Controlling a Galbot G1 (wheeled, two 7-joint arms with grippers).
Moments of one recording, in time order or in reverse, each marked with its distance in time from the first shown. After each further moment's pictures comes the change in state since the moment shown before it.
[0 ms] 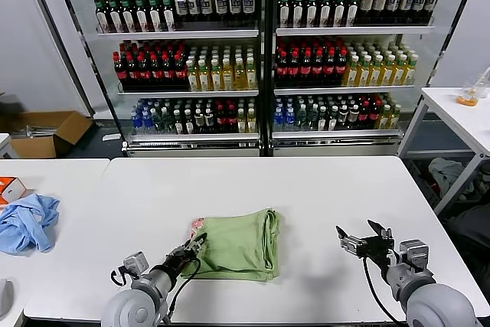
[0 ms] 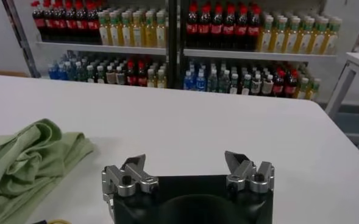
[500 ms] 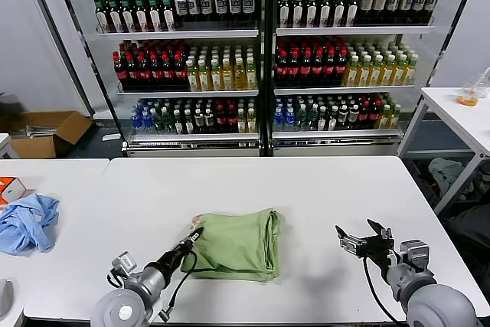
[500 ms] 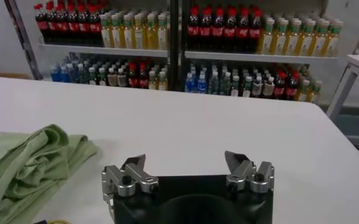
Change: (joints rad) left arm 0.015 -0.025 -0.083 -0.023 -0.240 0.007 0.036; right arm -0.001 -0.007 0.004 0.010 0.009 0.005 0.000
